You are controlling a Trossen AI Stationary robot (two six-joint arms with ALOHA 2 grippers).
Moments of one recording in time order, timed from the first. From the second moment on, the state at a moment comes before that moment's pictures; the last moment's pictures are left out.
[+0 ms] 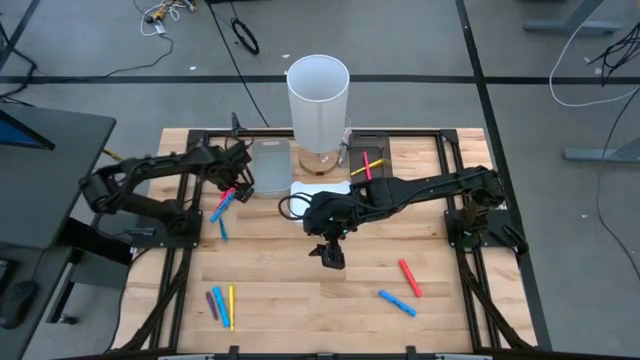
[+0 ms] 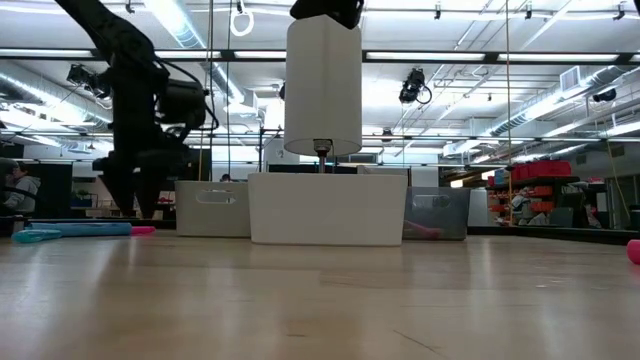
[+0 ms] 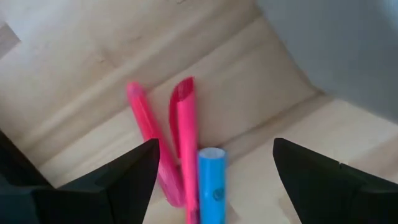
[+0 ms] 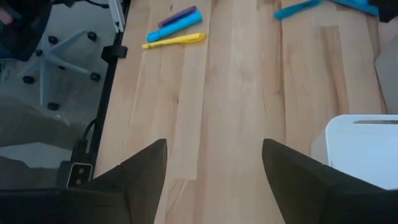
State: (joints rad) left arm 0.66 1.32 0.64 -0.73 -0.09 -0.30; right arm 0.17 1.87 1.85 -0.84 -0.15 0.19
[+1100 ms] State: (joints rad) left arm 0.67 1.46 0.65 -0.64 -0.04 -0.28; right arm 0.16 1.87 1.85 -0.84 -0.15 0.18
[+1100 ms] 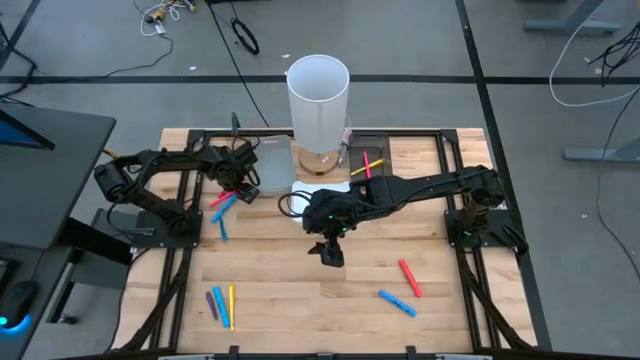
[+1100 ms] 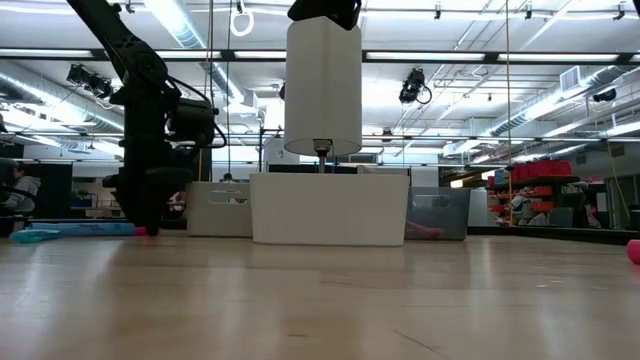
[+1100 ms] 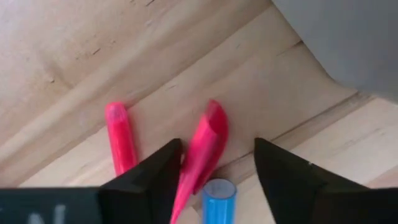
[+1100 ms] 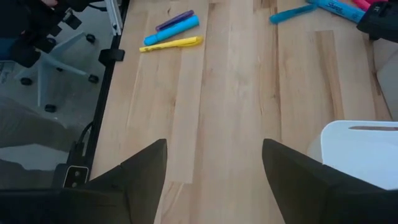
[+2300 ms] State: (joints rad) left arm 0.67 1.46 0.94 -0.97 -0.01 -0.25; right arm 0.16 1.87 1.85 -0.84 -0.15 0.17
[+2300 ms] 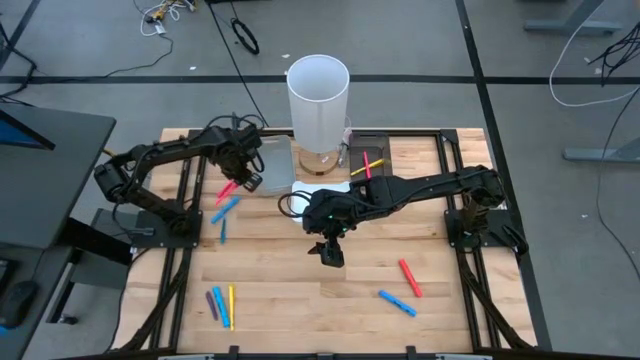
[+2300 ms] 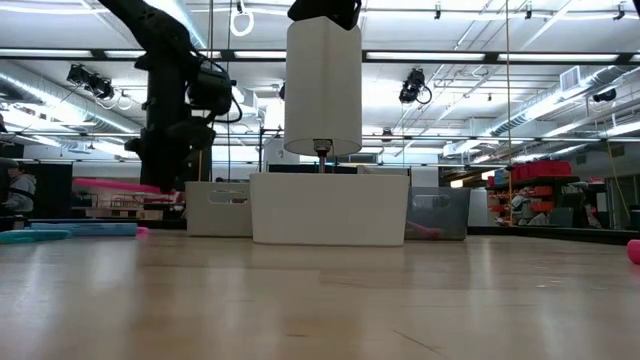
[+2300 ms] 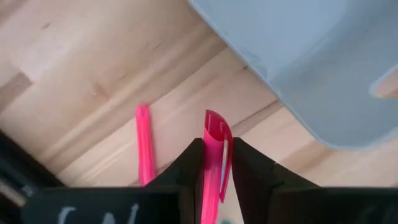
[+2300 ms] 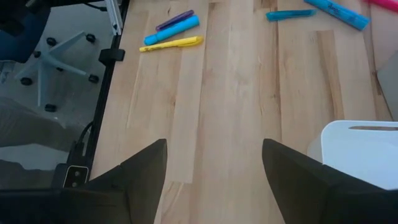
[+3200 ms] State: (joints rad) left arm 0.44 1.09 1.04 -1.06 0.08 -0.41; right arm 0.16 1.87 1.85 -0.83 -0.15 0.17
